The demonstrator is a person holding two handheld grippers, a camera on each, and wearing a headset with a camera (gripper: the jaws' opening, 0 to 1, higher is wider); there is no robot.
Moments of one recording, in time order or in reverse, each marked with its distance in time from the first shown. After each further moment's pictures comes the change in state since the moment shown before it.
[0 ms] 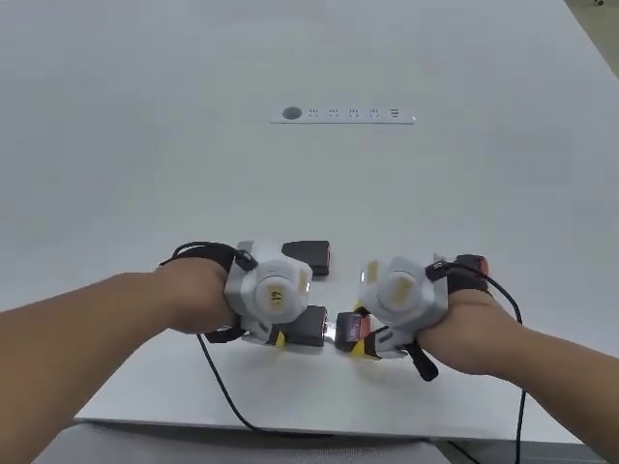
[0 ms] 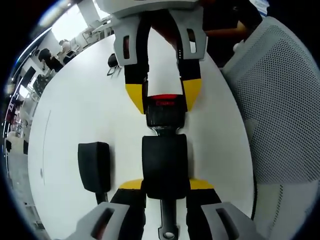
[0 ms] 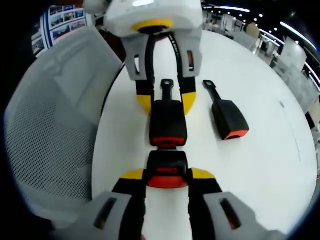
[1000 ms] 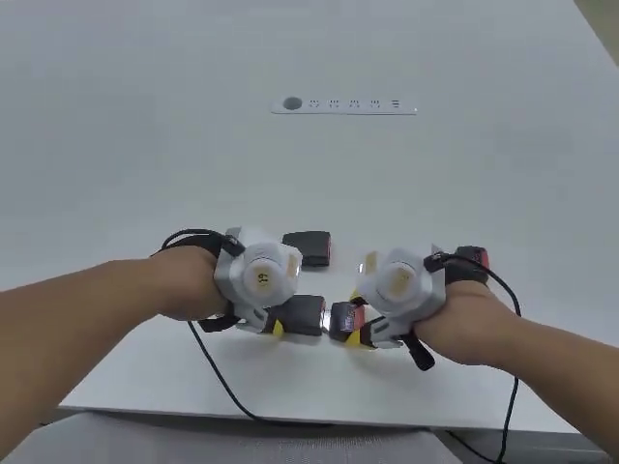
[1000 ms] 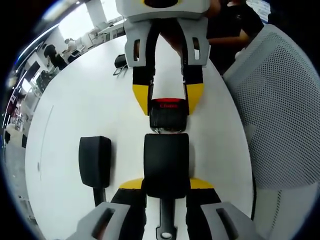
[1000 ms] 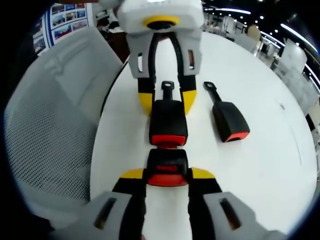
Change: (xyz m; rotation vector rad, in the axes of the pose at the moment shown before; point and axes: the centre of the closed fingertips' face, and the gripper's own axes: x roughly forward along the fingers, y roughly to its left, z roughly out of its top) left arm -0.001 0.002 -0.004 -0.050 -0.061 -0.010; right arm 0.001 -0.001 0.001 -0.008 -0.017 0.004
